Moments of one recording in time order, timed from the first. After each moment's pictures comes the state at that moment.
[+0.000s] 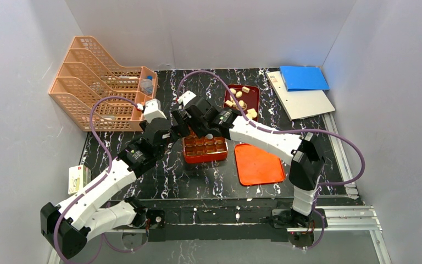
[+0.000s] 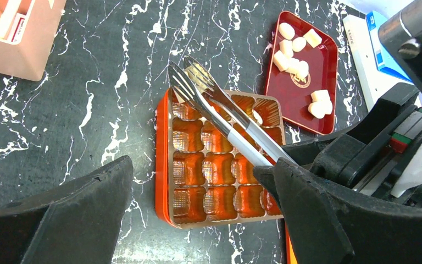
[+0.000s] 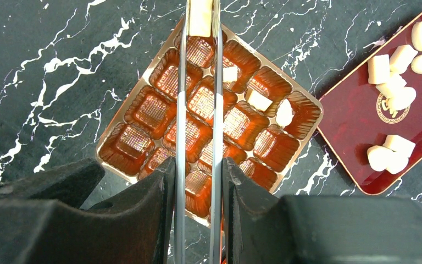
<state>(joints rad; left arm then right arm) -0.70 0.96 0.84 -0.36 -0.54 -0.69 1.03 1.84 1.67 -0.64 0.27 0.10</state>
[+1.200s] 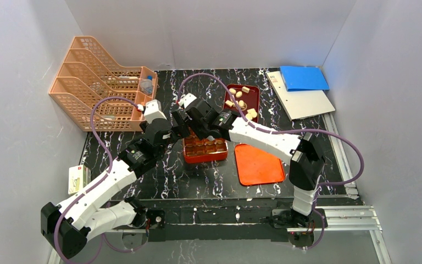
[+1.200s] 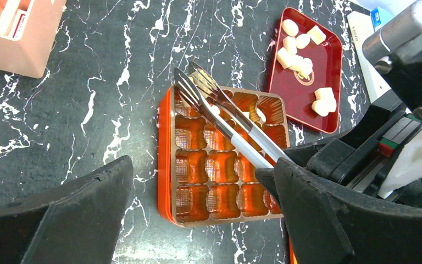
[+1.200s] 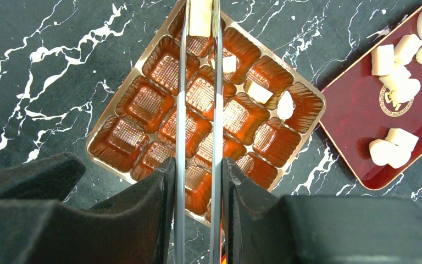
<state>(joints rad) -0.70 0.96 0.83 -0.36 -0.54 -0.69 1.03 1.83 1.64 -0.64 0.28 0.09</state>
